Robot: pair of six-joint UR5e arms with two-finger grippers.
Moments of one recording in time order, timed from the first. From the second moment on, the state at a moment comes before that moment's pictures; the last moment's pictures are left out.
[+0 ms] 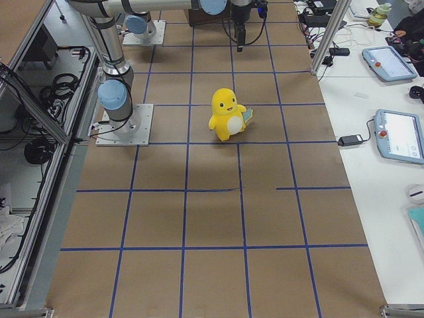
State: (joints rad) left arm -1.52 -1.90 -1.76 -1.60 2.30 -0.66; right arm 1.60 -1.48 1.44 -1.57 -1.58 -0.02
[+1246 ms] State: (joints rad) left arm -1.53 -1.90 -1.74 -1.62 2.29 -0.66; right arm 1.60 -1.48 1.44 -1.57 -1.58 -0.02
